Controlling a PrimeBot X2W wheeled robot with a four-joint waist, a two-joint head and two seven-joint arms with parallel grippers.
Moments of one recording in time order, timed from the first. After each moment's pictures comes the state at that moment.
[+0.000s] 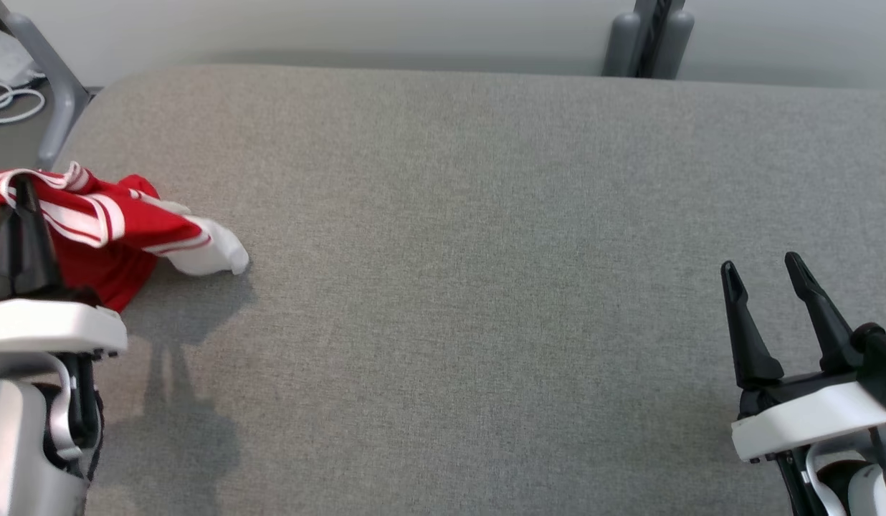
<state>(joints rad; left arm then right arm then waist) -0.40 0.35 -0.02 0.33 -0.46 0.13 -0.26 -0.09 -0.07 -0.01 -0.12 0.17 0.13 0.01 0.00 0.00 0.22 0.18</state>
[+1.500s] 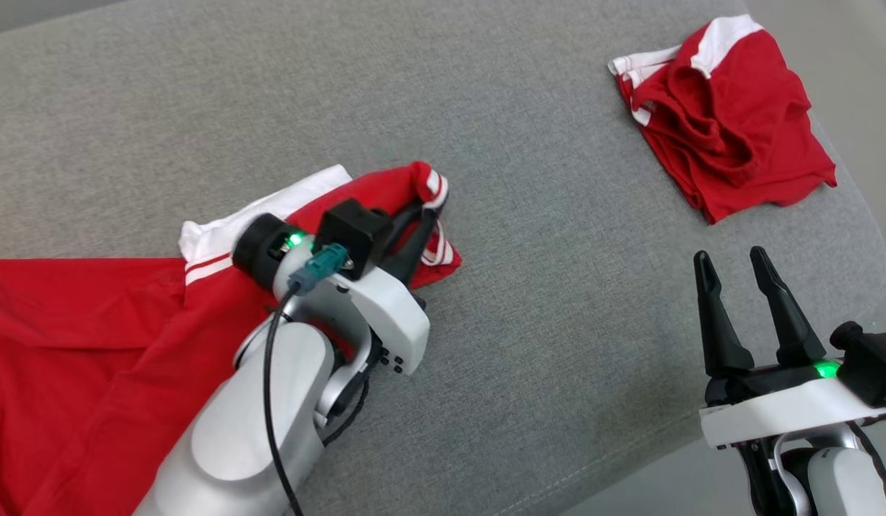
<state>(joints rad) -0.59 0.13 -0.57 0.29 -0.34 -0.03 0.04 -0.13 -0.05 0.05 0.01 0.33 0.13 -0.14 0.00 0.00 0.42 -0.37</state>
